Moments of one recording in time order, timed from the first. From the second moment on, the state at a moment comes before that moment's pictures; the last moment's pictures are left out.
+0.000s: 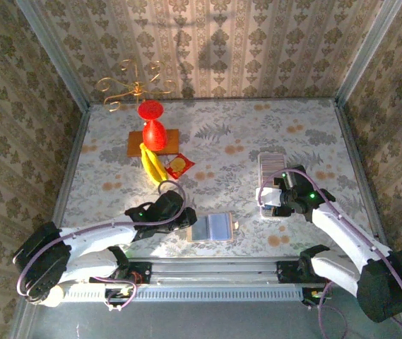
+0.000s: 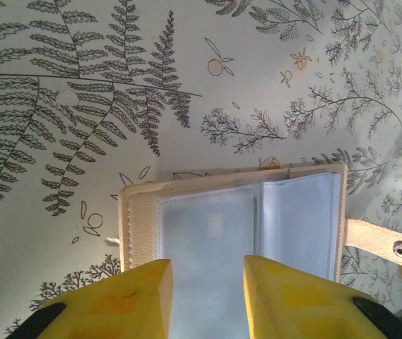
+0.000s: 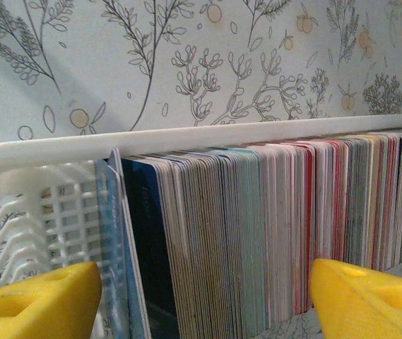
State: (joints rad) left arm -0.97 1.13 0.43 -0.16 0.05 -1.06; right arm 0.28 1.02 0.57 -0.55 -0.01 -1.22
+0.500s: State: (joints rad) left arm -0.97 1.13 0.43 -0.16 0.05 -1.06; right arm 0.29 1.05 0.67 -0.68 -0.01 -1.23
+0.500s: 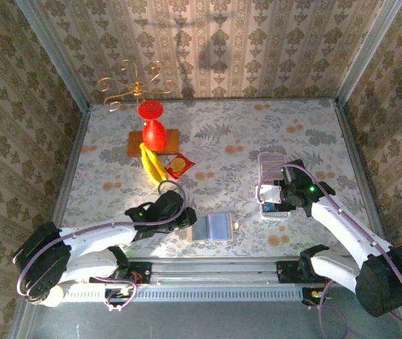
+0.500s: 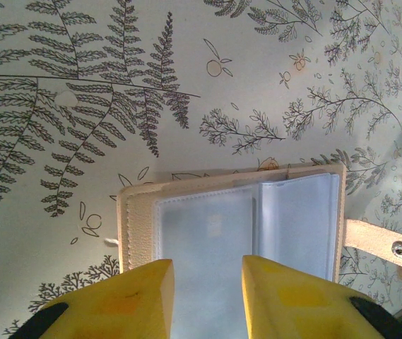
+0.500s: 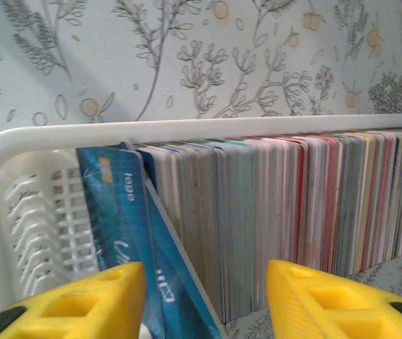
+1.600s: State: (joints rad) left arm -0.97 1.09 0.43 -0.17 0.05 -1.06; right arm 0.29 1.06 0.68 -0.84 0.02 -1.25
